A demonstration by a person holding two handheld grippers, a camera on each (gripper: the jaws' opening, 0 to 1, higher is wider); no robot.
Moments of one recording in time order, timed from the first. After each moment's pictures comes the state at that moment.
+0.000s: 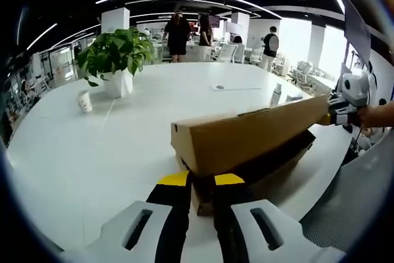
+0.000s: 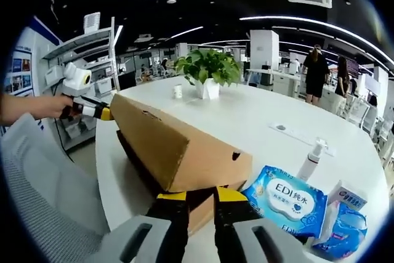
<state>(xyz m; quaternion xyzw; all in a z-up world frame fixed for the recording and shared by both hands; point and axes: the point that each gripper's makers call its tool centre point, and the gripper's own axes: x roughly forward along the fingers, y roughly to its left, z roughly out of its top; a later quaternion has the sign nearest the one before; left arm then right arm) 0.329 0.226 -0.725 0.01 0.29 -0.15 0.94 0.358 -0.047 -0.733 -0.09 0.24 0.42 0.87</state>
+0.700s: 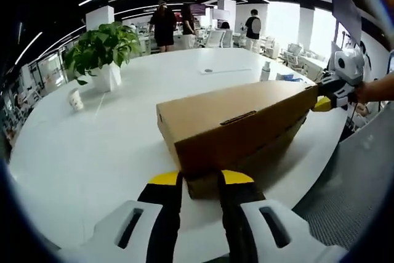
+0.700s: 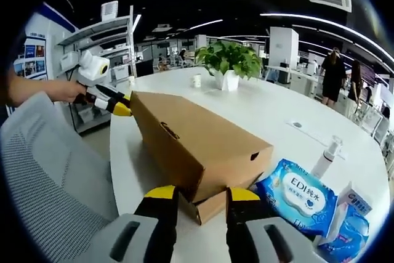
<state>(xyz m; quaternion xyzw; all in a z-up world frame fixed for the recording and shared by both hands) 0.307 0.215 -0.750 0.05 0.33 -0.18 0.93 0.336 -0.041 -0.751 -0.12 0.26 0.45 0.84</state>
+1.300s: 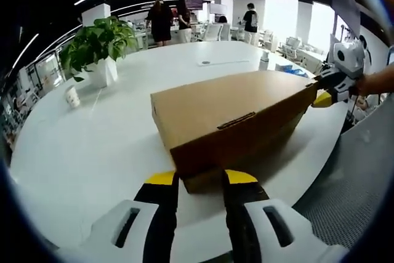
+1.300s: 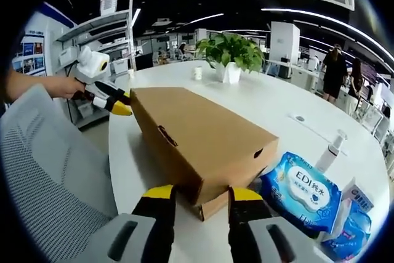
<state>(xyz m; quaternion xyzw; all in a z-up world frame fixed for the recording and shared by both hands) 0.304 0.212 -0.768 0.06 0.34 -0.19 0.92 0.333 -0.038 -0.766 -0.14 0.28 0.45 0.84</state>
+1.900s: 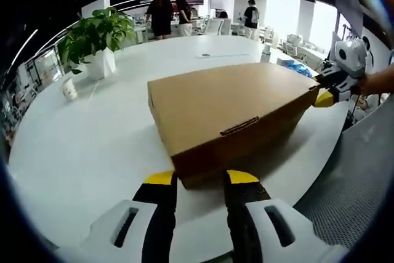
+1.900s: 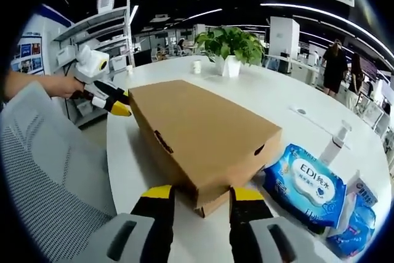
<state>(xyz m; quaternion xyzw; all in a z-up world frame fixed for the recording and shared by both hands) 0.303 0.213 -0.784 0.05 0.36 -0.19 0.91 0.333 -0.038 -0.779 -0.13 0.30 0.44 0.83</state>
